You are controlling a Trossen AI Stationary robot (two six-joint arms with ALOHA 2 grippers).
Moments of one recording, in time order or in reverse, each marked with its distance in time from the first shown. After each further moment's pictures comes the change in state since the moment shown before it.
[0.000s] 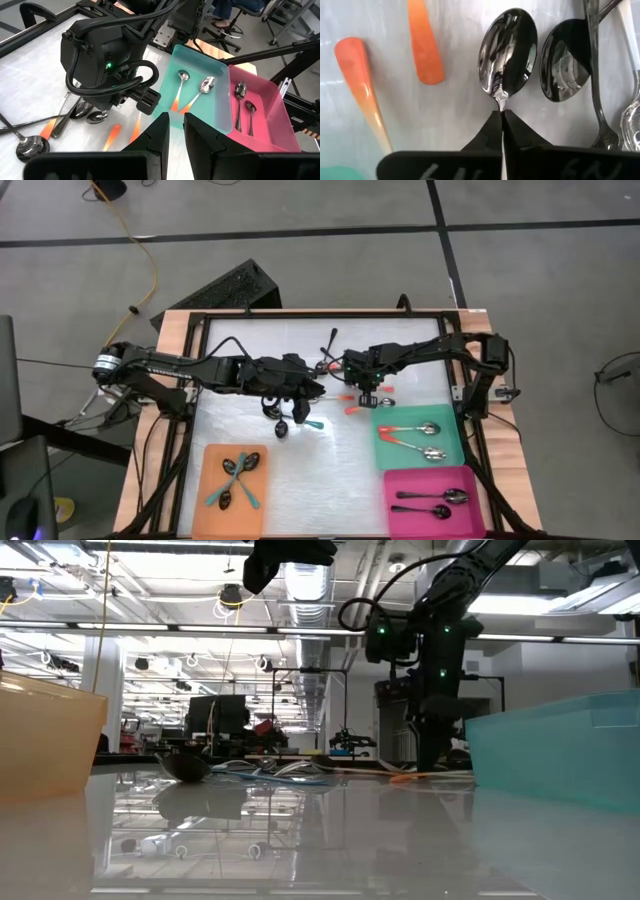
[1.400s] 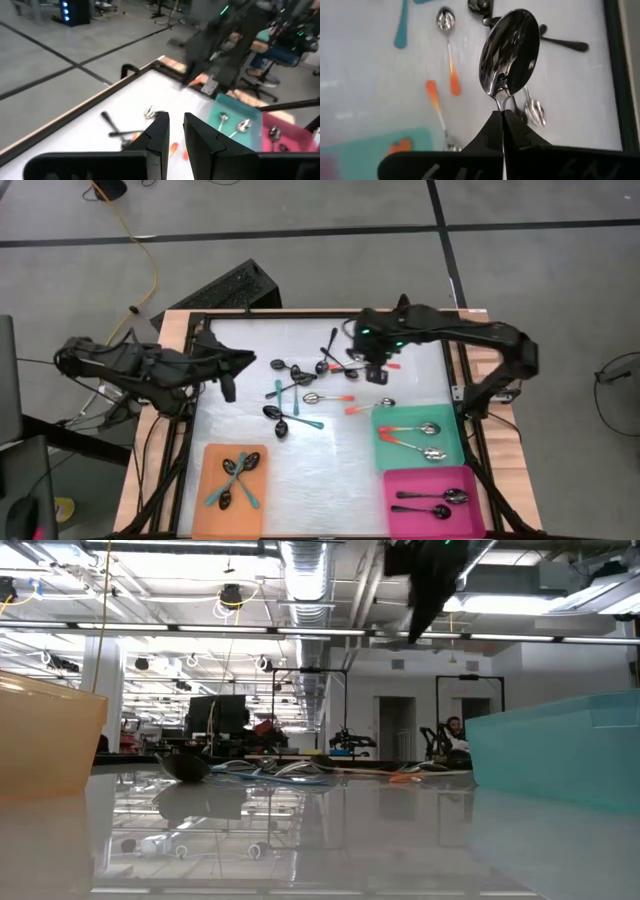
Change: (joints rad) left arm -0.211 -0.504 0.002 -0.422 -0.541 -0.061; right arm -0.021 -0.254 0.474 -0.510 0.005 0.002
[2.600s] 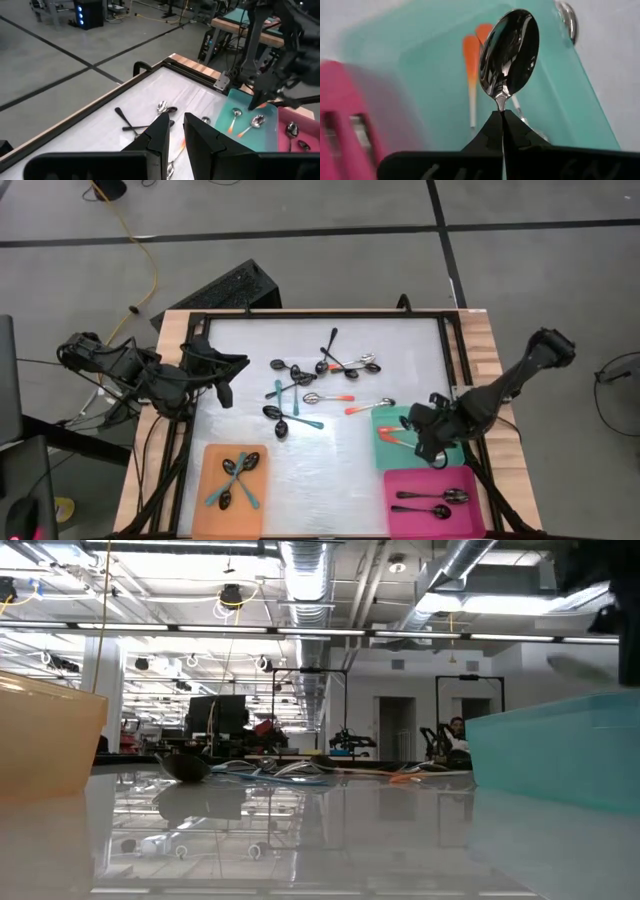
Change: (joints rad) left arm -0.120 0.003 -0.001 -0.103 -0.164 -0.074; right arm 0.858 -0.410 -0.715 0.138 0.228 1.103
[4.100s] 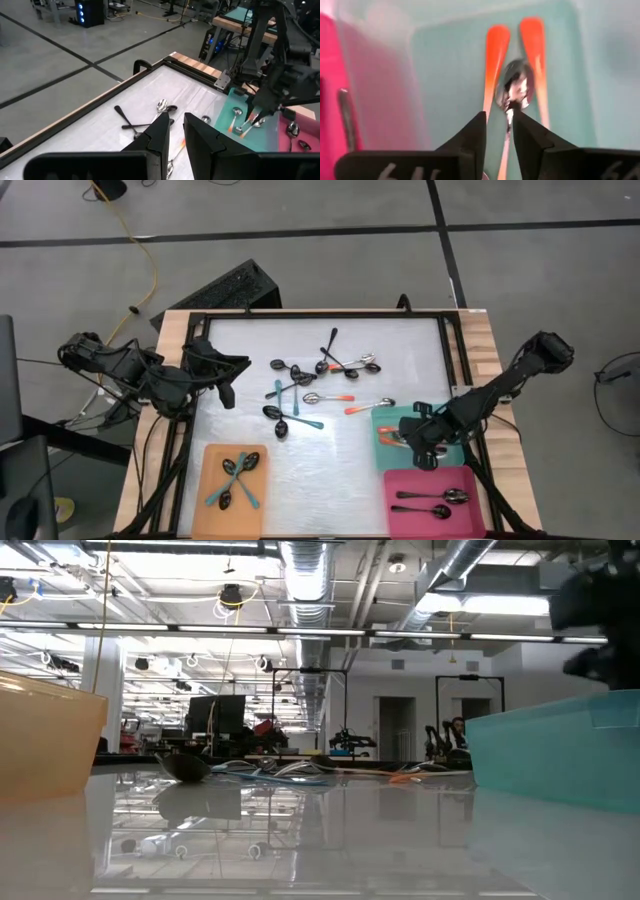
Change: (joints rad) left arm 0.000 0.013 -0.001 -0.001 -0.001 -0.019; right arm -0.069 0.055 -0.151 0.285 -0.110 -0.307
